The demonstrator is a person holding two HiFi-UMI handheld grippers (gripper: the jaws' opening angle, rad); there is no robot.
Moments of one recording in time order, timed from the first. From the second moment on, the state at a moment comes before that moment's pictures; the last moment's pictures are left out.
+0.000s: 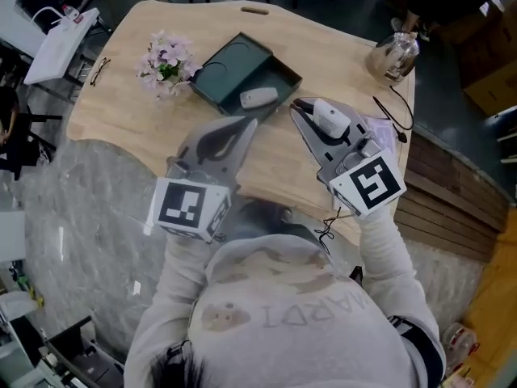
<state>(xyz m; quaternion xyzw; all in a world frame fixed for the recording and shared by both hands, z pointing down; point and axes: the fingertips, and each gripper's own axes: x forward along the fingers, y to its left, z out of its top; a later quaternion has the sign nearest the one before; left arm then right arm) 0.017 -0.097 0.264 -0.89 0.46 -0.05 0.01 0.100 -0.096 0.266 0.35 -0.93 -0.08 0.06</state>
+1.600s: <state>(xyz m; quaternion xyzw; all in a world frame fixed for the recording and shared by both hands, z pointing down) -0.074 -0.277 0.340 -0.86 0.50 -0.07 -0.07 0.017 -0.303 0.589 -0.07 -0.71 -0.34 0.62</state>
